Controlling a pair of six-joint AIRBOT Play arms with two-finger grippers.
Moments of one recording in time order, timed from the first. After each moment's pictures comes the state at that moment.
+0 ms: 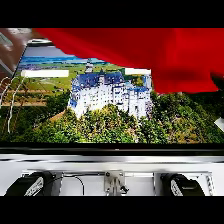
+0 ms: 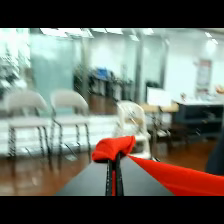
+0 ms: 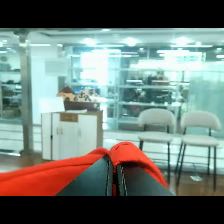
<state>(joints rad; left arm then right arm) 0.09 -0.86 1.93 0.83 -0.78 -1.22 -0.05 -0.67 1.91 -1.21 0.91 1.41</state>
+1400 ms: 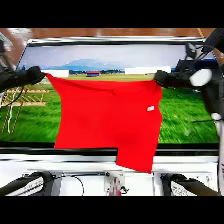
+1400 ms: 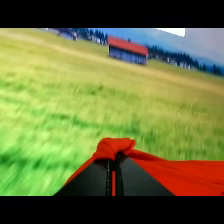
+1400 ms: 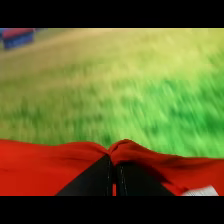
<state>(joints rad) 0.09 -1.26 1.25 1.04 -0.73 -1.46 0.09 -1.30 1.25 -1.15 0.74 1.61</state>
